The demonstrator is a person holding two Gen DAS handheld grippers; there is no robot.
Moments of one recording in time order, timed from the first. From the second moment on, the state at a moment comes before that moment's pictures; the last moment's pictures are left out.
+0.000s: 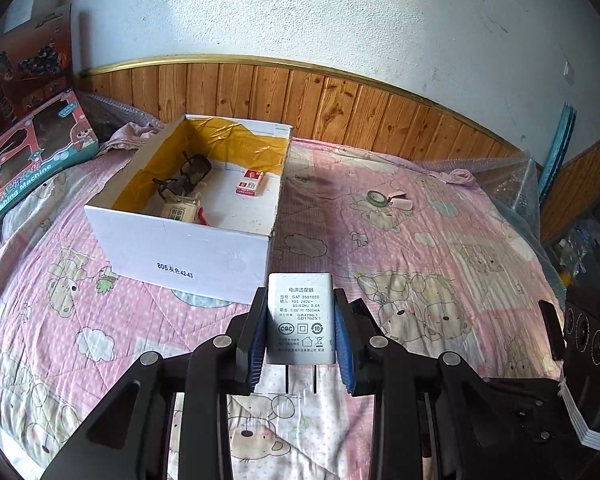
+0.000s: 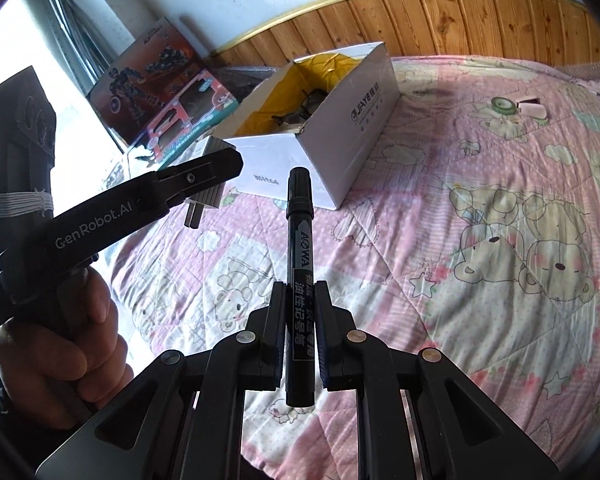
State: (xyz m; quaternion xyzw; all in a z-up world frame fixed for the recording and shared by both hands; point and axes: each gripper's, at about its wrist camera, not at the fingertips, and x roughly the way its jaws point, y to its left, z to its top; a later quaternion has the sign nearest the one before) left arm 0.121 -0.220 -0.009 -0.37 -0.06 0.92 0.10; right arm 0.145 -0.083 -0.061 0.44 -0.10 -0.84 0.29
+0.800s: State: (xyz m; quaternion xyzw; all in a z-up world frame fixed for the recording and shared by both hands) left arm 0.093 -0.286 0.001 -0.36 -0.11 0.92 0.07; right arm 0.093 -0.133 -0.037 0.44 -0.07 -0.84 0.32
